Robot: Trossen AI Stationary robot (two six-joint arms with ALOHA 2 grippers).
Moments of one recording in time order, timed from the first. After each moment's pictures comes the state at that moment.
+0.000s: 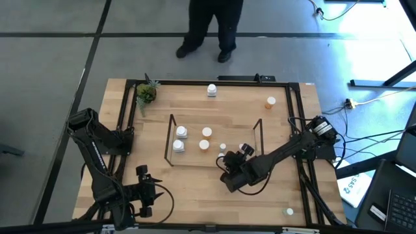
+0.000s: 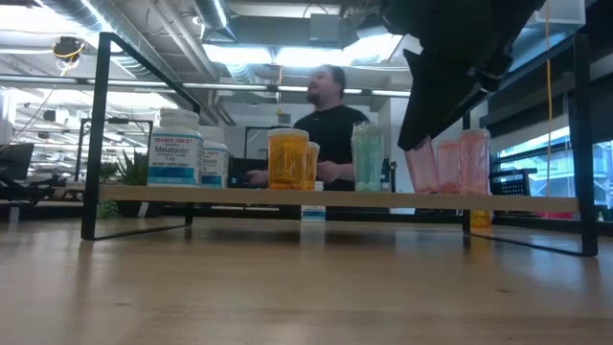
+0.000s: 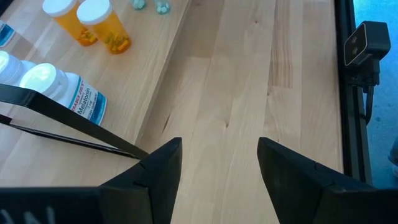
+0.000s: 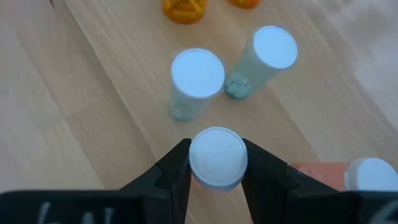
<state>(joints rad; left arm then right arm) -1.07 1.60 1.26 -1.04 -0.80 -1.20 0.50 1.87 1.35 -0.86 0.59 1.02</state>
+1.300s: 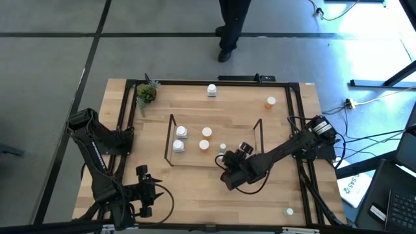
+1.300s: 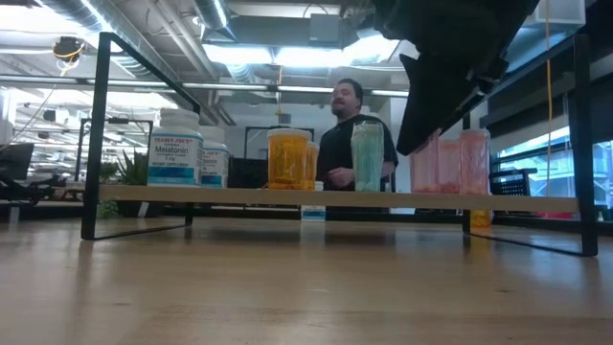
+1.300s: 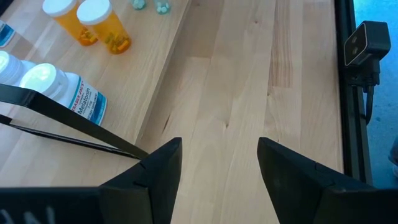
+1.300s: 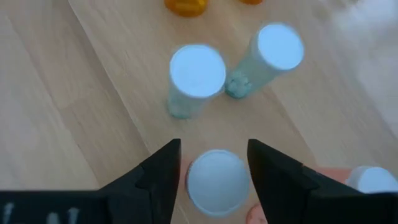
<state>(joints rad) -1.07 1.60 1.26 -1.04 -0.80 -1.20 0.48 1.87 1.35 -0.87 0.56 0.96</state>
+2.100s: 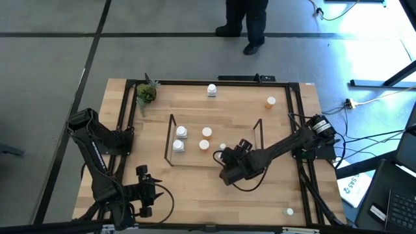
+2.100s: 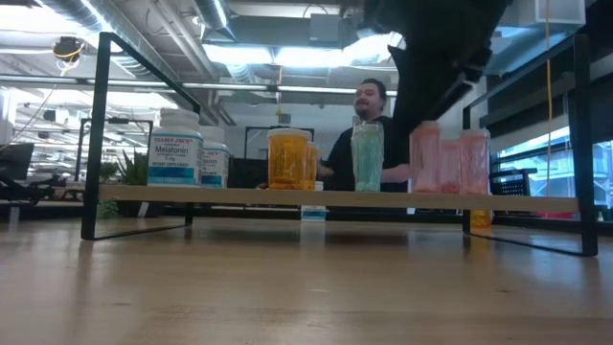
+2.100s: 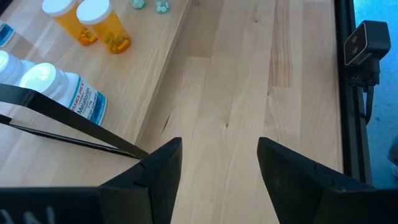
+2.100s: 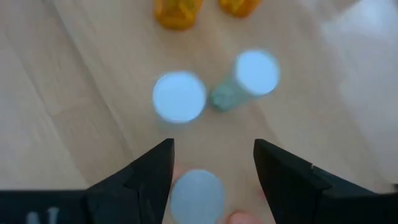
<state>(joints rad) -1.07 1.60 1.26 -1.04 -0.80 -1.20 0.44 1.87 1.42 -0.95 0.55 0.91</state>
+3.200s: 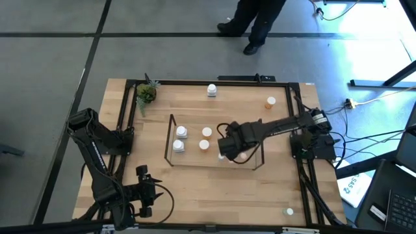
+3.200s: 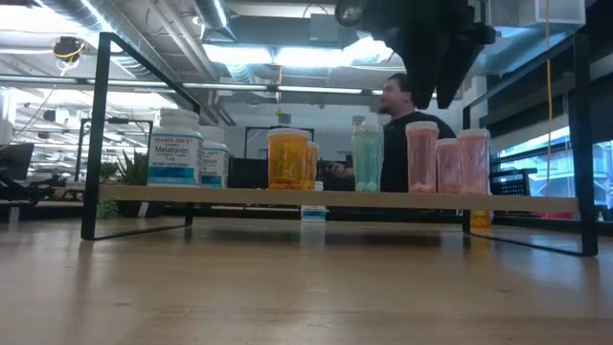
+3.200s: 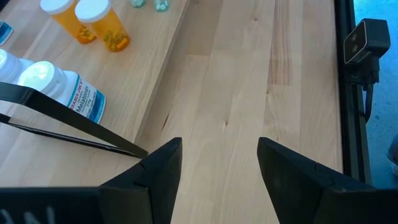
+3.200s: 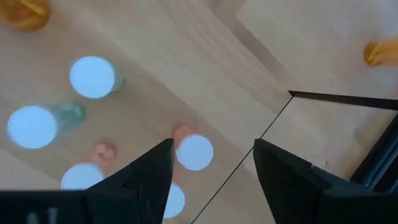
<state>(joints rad) -1.07 1.60 1.26 -1.04 -0.79 -1.20 0.22 1.87 1.70 -1.47 0.27 1.12</state>
